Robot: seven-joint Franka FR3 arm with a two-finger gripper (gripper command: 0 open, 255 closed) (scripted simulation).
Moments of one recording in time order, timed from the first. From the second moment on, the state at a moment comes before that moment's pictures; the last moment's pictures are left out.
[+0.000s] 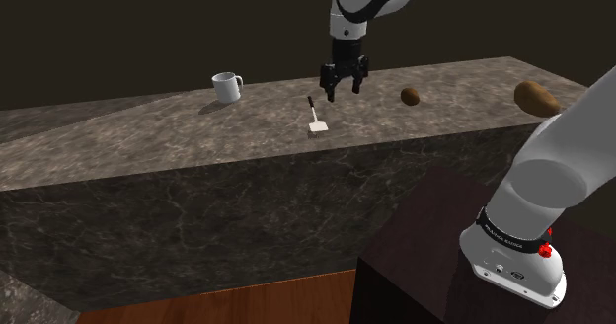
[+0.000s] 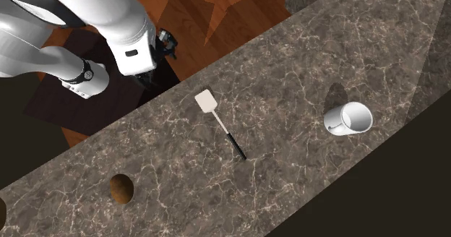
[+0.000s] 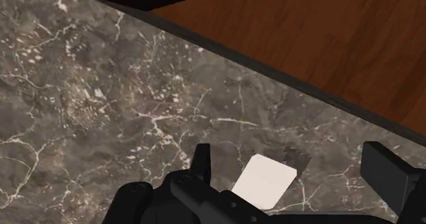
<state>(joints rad) -0.09 -0.27 0.15 -2.22 0.08 1.97 0.24</state>
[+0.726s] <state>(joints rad) -0.13 0.12 0.15 -1.95 -0.03 2.11 0.53</state>
